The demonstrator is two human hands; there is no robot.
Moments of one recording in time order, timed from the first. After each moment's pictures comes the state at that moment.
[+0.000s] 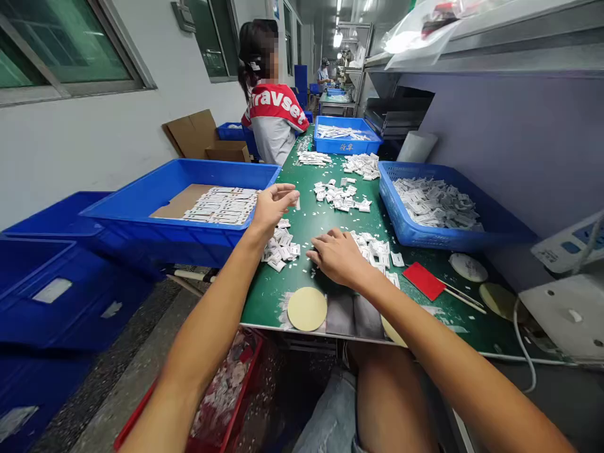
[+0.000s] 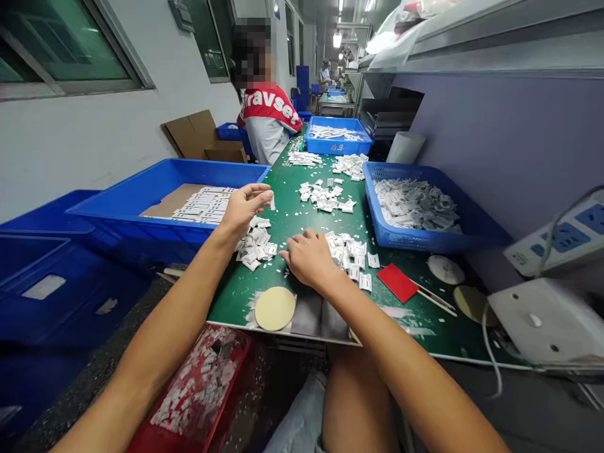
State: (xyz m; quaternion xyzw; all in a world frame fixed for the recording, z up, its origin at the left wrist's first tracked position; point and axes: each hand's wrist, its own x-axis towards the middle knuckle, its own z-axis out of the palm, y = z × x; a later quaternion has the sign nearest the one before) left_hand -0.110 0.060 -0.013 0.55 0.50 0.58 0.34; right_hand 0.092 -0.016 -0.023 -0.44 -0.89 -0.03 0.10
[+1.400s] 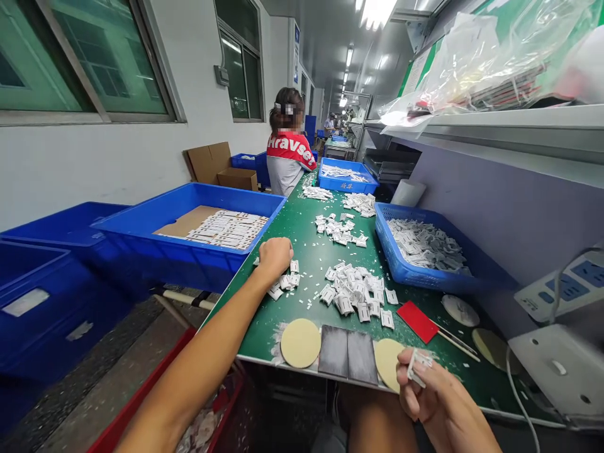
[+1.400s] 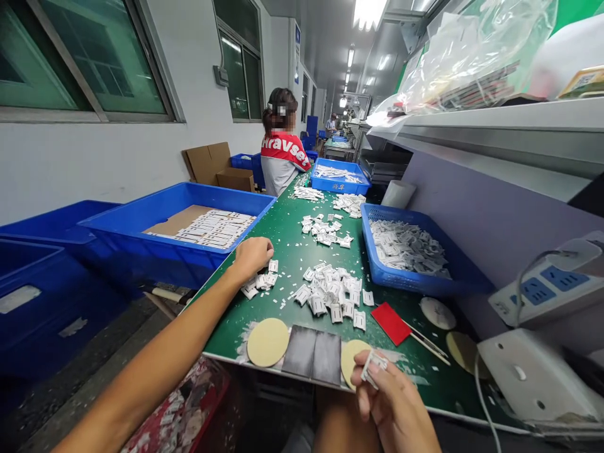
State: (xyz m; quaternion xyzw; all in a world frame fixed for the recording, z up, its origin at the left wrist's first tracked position) left_hand -0.109 0.051 -0.041 0.63 0.73 0.27 0.07; right_hand 0.206 -0.172 -0.031 -0.52 -0.34 0.61 0.50
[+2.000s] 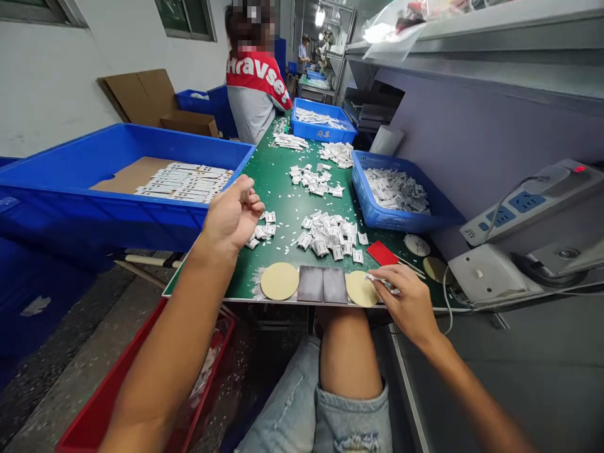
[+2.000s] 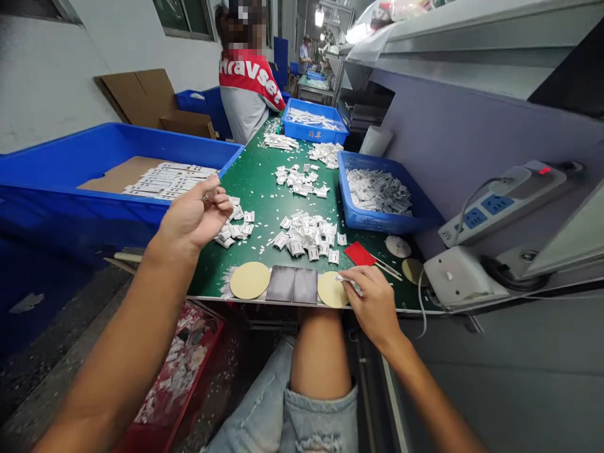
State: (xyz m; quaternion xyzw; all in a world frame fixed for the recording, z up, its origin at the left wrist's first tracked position) left_hand -0.092 -0.028 0.010 0.25 0.34 0.70 0.57; right_hand 0.250 -0.154 -0.043 -0.55 -0.77 0.09 0.32
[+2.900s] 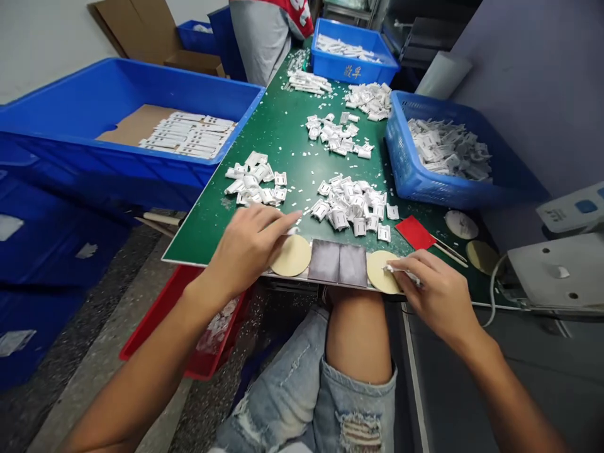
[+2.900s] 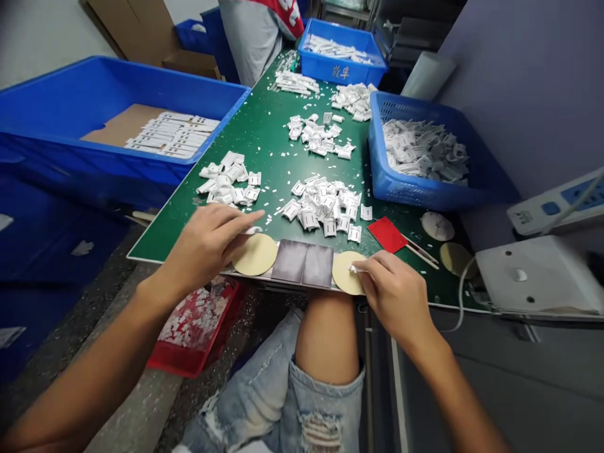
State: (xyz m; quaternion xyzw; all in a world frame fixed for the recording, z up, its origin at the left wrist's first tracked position) left_hand -0.090 -0.118 -0.050 0.81 0.51 0.29 0.06; right_hand 0.264 -0.148 -0.053 -0.50 -0.84 0.02 0.18
